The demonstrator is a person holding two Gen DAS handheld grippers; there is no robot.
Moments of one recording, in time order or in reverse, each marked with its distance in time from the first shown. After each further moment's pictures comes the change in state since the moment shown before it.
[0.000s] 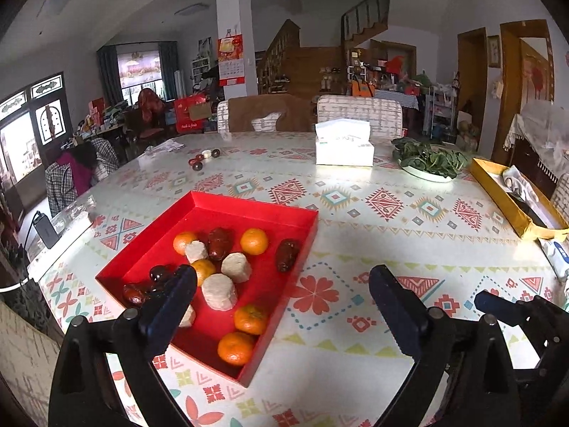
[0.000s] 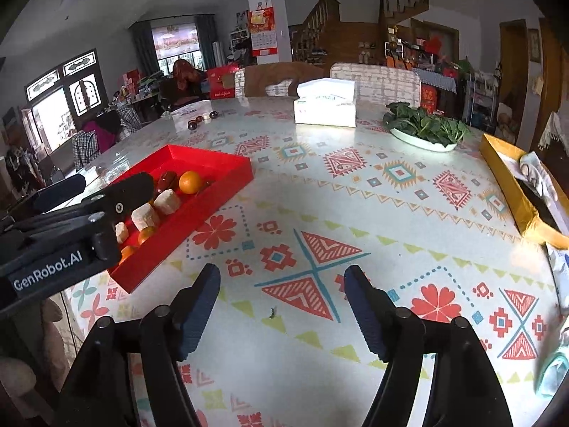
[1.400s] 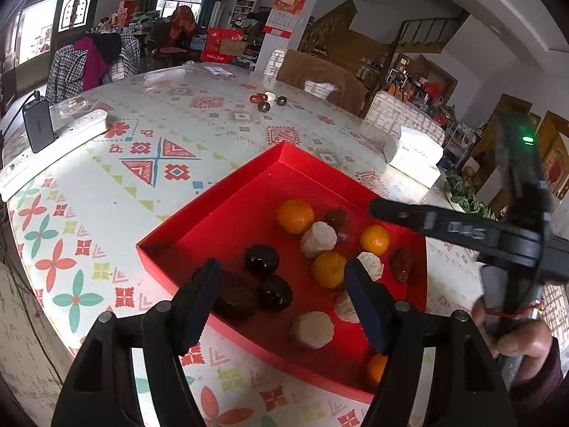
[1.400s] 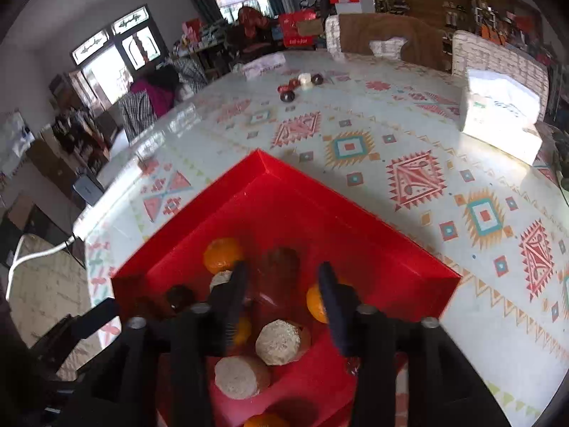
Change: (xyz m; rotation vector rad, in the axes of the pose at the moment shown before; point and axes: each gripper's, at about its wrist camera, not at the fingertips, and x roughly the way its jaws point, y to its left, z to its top) left arm 0.070 0.189 -0.018 -0.376 0.168 -0.130; right arm 0.167 0.132 0.134 -0.097 0.226 0.306
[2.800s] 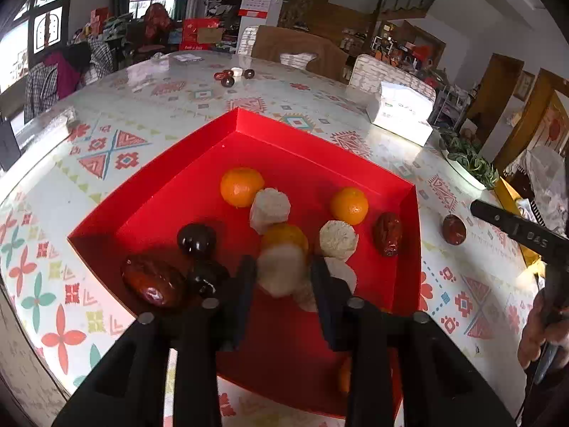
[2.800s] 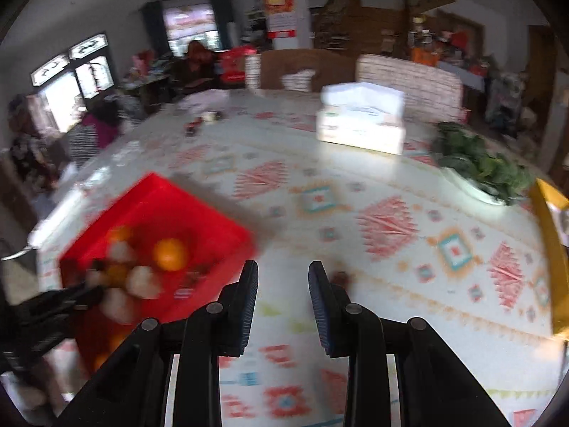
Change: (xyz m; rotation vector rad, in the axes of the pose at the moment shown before) left arm 0.036 -0.051 -0.015 0.131 0.080 0.021; right arm -0.084 -0.102 -0.052 0.061 -0.129 -0.283
